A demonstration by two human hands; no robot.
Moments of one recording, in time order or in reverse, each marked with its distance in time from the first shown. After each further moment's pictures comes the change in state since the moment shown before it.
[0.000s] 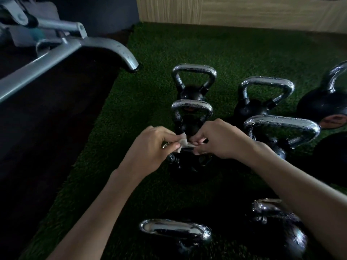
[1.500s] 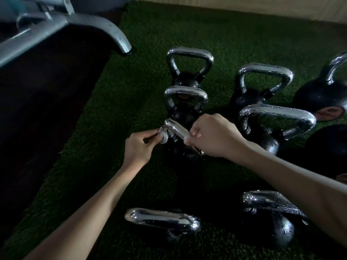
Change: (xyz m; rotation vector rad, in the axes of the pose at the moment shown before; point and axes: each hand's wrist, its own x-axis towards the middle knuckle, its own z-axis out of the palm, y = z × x) left_hand 0.001 -0.069 0.079 -0.410 0.216 -0.321; right_hand -0.003 0.003 0.022 0.095 0.103 0.123
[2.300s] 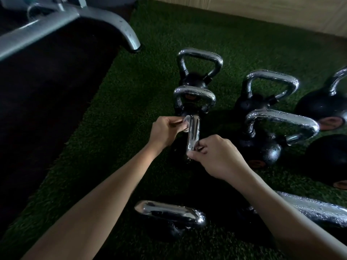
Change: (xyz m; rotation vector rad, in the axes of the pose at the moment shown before) left_hand 0.033 0.034 0.028 -0.190 -0.140 -0.045; right_hand -0.039 -0.011 0.034 0.176 -0.042 0.202
